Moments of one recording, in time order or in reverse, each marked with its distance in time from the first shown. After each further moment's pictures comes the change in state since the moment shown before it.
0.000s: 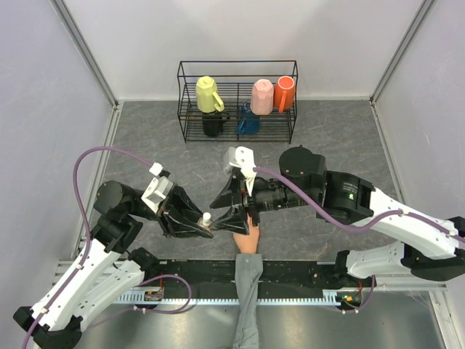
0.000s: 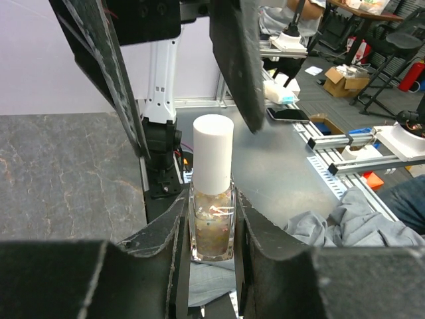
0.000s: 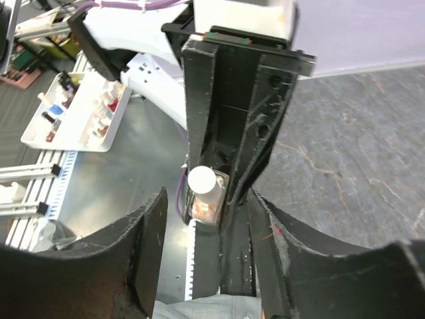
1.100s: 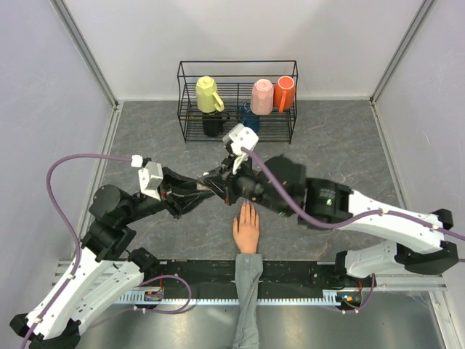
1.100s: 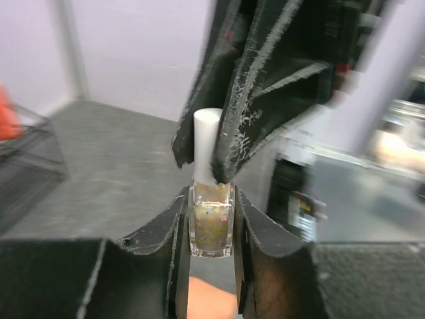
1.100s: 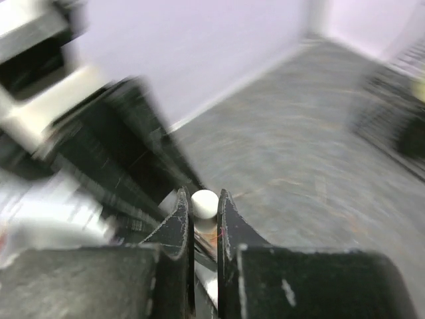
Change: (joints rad) left arm -0.013 -0.080 0.031 -0.207 -0.572 0.207; right arm 0.037 0.056 -0.031 0.162 0.448 0.090
